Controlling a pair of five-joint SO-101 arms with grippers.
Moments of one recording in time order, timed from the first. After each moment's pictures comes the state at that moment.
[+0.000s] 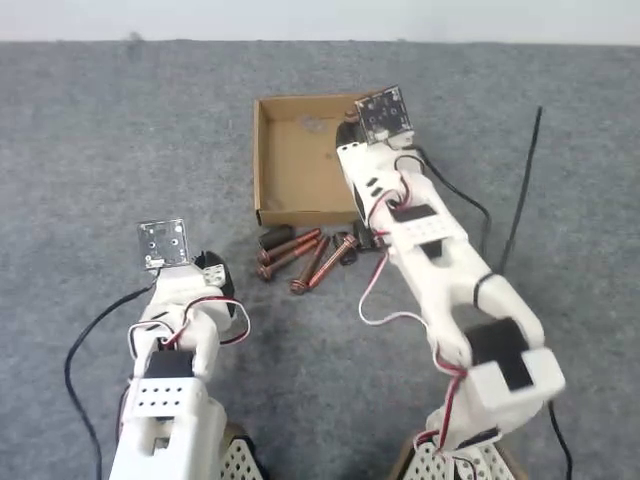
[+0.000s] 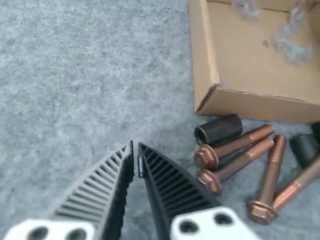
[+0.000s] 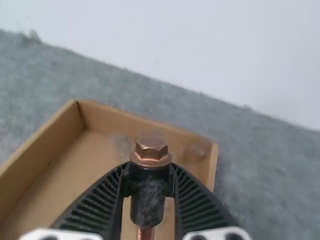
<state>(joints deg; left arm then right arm) -7.1 -63.8 96.0 19.6 12.5 -20.8 9.2 28.3 -7.1 6.9</state>
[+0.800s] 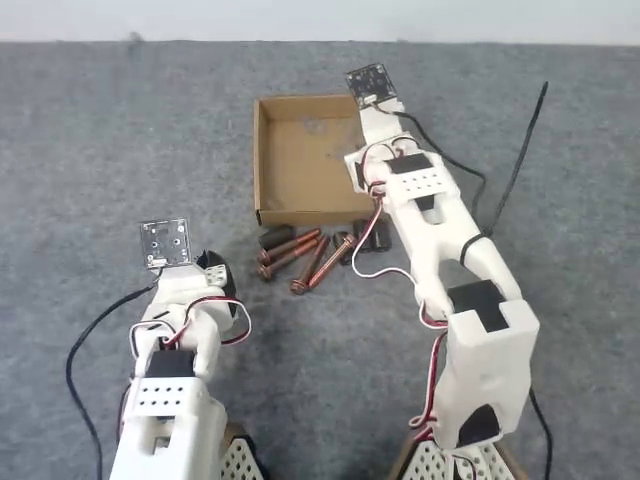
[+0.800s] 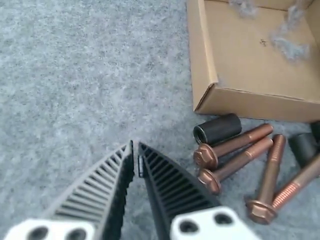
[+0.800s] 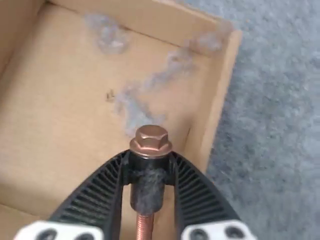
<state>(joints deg) -7.1 -63.8 96.0 19.6 12.5 -18.5 23.4 1.2 34.5 6.9</state>
